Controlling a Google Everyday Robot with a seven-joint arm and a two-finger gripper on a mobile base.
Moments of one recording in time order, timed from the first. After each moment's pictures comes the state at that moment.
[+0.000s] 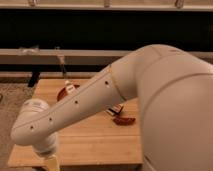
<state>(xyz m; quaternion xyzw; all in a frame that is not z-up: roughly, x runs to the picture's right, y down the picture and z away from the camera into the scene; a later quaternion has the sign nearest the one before) -0.202 0.274 0.589 -0.08 0.35 0.92 0.14</state>
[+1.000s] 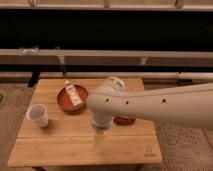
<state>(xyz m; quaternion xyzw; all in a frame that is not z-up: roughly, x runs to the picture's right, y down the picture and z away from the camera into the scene) -0.022 0.165 0.633 -0.07 0.32 0.94 -0.04</state>
